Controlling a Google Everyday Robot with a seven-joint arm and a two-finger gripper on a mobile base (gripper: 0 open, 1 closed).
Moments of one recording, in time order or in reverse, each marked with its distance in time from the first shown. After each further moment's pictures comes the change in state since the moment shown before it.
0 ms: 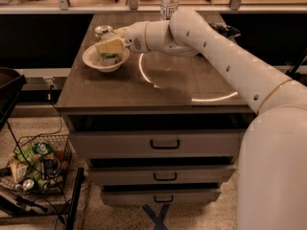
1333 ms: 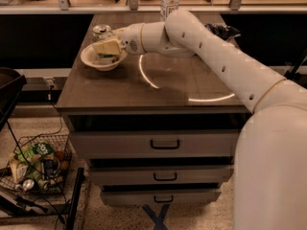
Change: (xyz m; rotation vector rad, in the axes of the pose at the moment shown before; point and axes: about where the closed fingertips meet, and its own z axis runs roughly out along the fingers) arm 0.000 0.007 0.011 -0.019 0.000 0.001
